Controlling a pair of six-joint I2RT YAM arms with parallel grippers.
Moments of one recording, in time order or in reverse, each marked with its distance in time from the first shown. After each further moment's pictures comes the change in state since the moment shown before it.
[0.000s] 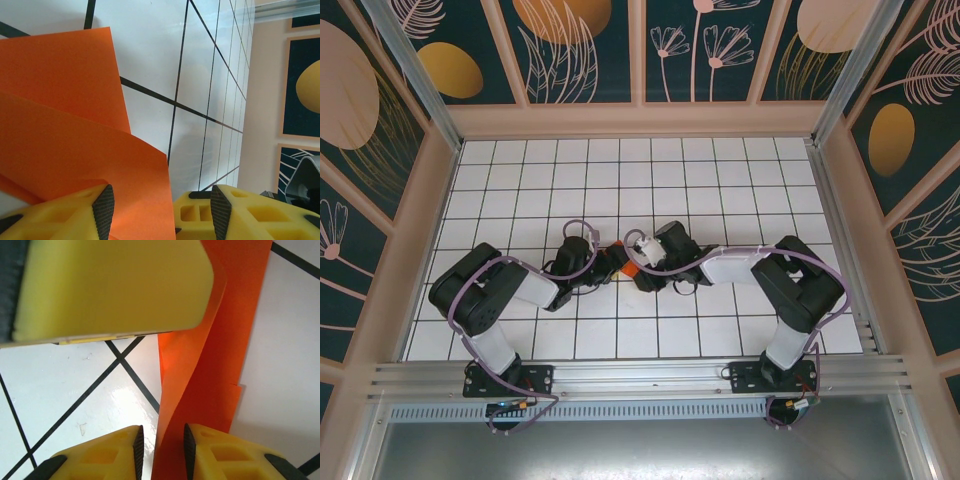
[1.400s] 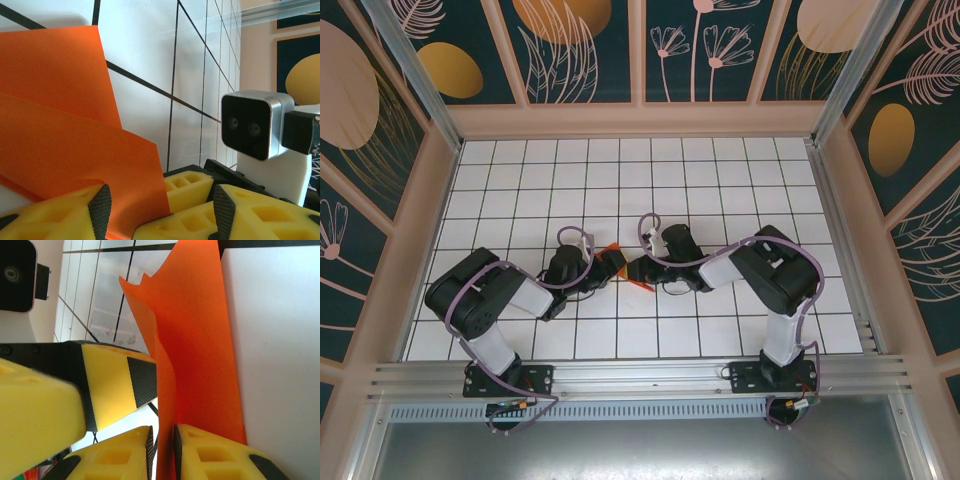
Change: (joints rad) left arm -0.002 -0.031 -0.096 0.127 -0.023 0.022; right arm -0.048 0.151 -0.090 0.503 -0.235 0.669
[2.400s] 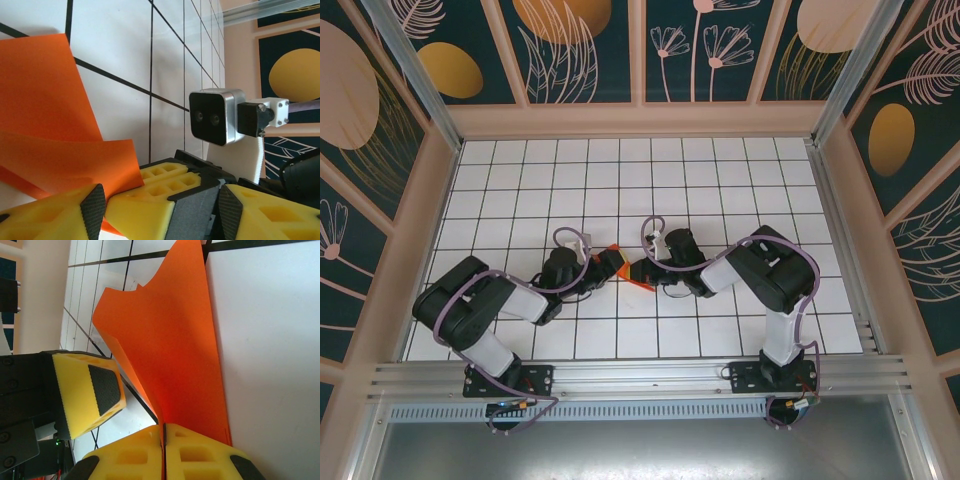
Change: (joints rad) left arm 0.000 -0.082 -0.048 0.020 0.007 0.019; right arm 0.001 0.027 -0.053 0.149 0.021 0.076
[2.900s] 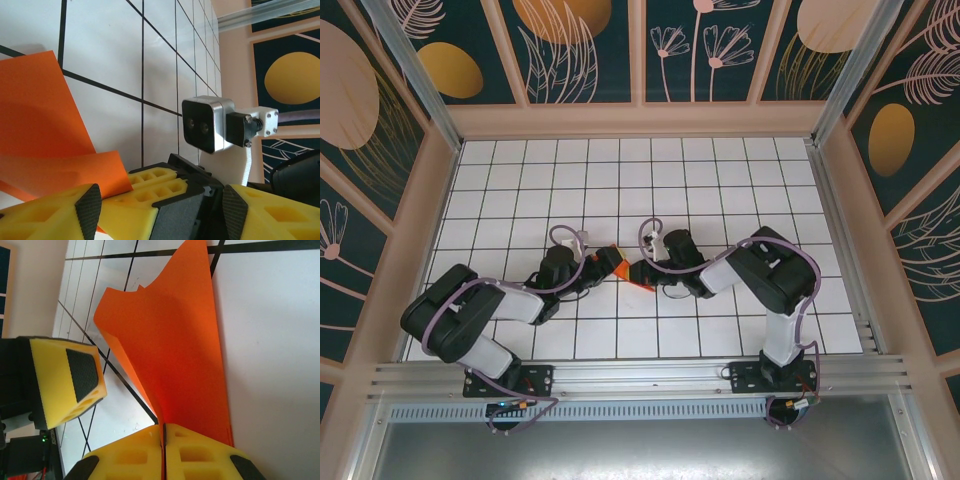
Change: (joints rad) left arm 0.008 -0.082 0.000 -0.067 -0.010 0.021; right arm 0.011 -0.006 0.000 -0.011 0.022 -0.056
